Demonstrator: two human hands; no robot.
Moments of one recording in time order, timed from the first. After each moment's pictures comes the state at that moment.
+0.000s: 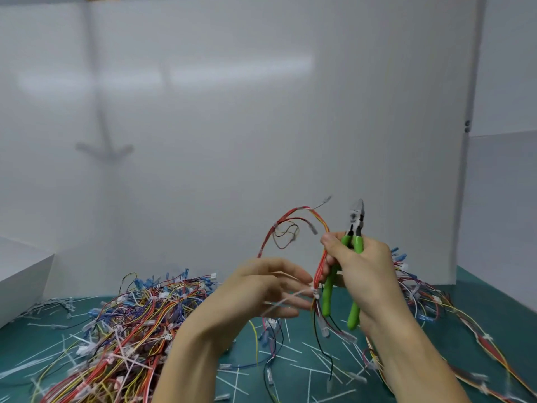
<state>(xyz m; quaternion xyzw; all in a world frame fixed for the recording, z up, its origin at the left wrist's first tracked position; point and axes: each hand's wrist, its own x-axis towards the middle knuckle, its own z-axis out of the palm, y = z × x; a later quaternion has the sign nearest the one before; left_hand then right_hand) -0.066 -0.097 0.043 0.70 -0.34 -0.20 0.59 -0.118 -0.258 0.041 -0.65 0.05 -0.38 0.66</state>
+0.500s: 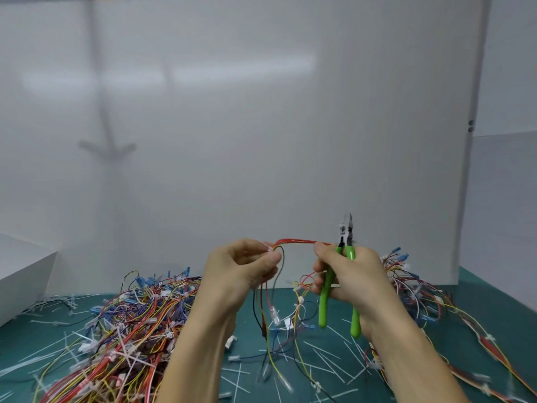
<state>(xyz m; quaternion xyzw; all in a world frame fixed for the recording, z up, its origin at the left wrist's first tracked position) -0.053 -0.099 0.041 0.60 -0.21 -0.02 0.77 -0.111 -0.258 0.034 -0.65 0.09 -0.28 0.70</state>
